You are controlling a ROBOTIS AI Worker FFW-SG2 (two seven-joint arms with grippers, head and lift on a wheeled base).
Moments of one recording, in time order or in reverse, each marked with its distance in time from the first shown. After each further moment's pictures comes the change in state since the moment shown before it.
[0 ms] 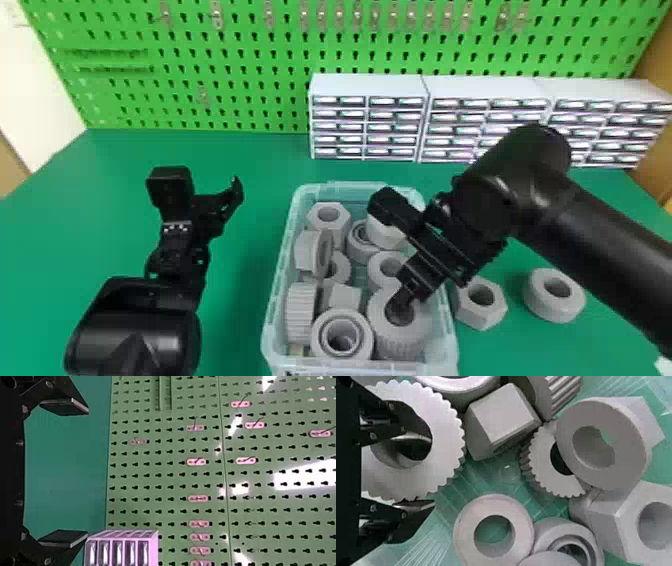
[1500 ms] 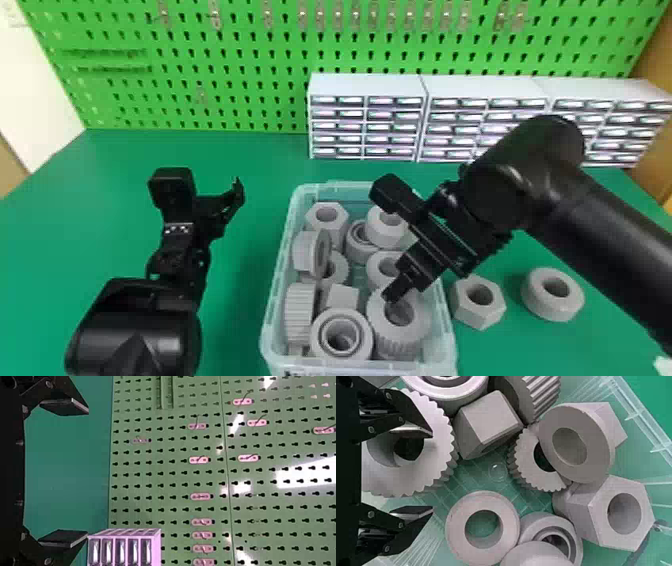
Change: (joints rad) left arm 0.003 0.000 -0.003 -0.002 -0.005 0.006 0.000; right arm 0.013 0.000 -0.063 -0.043 0.006 0.000 0.001
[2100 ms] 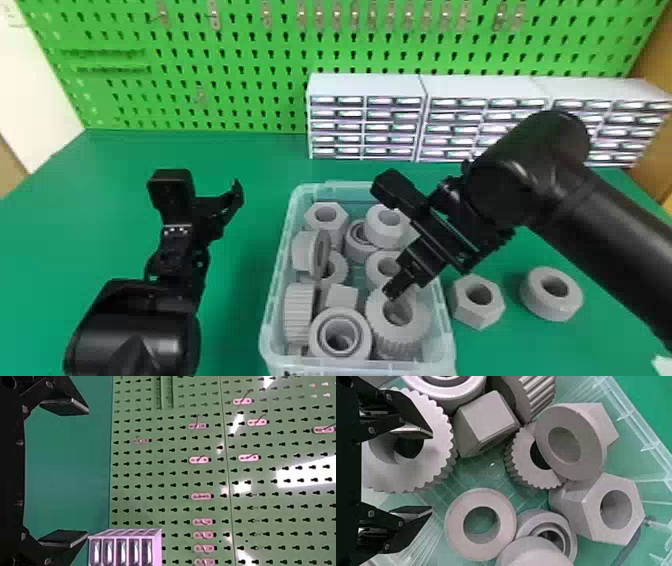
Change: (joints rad) left arm 0.005 0.000 0.003 -0.001 -0.004 0.000 -0.003; right arm -0.003 -0.003 -0.013 -0.012 0.000 0.000 0.000
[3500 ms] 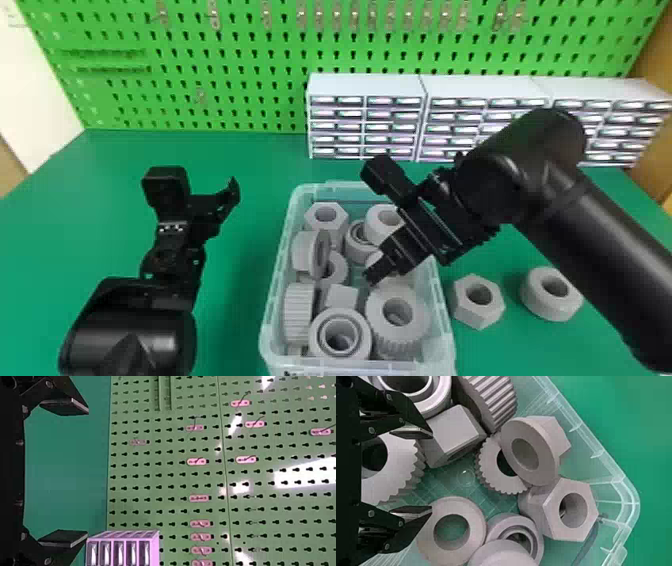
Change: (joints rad) left arm -0.004 0.000 0.016 -0.004 -0.001 0.000 -0.014; right arm 0.061 0.086 -0.120 -0.026 0.089 0.000 0.000
